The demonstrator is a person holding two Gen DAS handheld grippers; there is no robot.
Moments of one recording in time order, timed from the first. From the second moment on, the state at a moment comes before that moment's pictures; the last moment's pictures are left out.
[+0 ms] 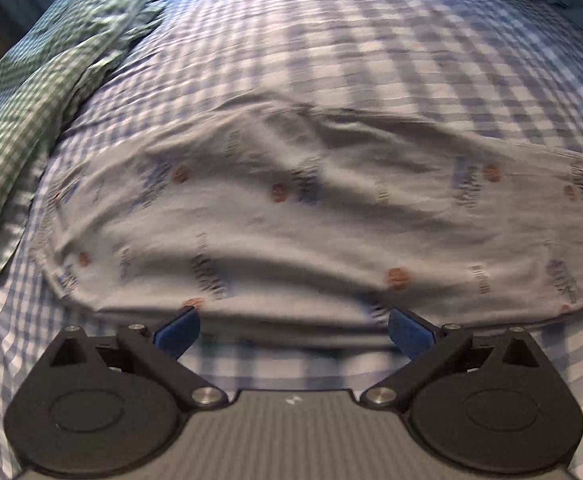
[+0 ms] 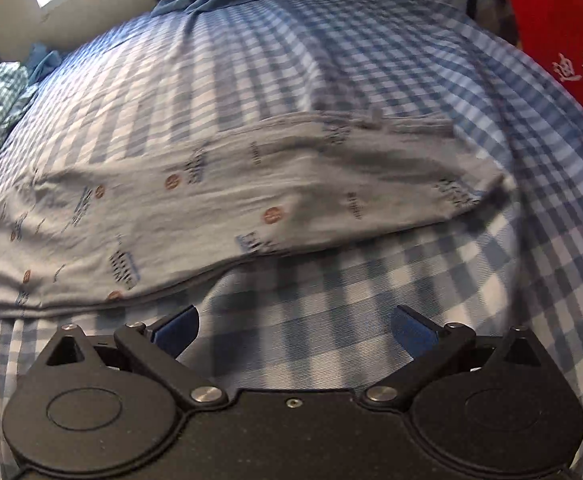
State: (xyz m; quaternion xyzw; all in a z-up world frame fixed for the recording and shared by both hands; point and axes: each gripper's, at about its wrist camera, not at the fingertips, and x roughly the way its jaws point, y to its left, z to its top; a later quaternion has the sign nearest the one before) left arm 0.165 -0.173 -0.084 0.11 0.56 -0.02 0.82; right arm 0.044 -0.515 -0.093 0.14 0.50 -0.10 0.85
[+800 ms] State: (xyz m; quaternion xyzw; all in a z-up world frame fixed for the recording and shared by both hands) left arm 0.223 -0.605 -0.122 0.33 0.50 -0.40 0.69; right arm 0.053 -0.693 -0.133 0.29 0.42 -0.04 0.86
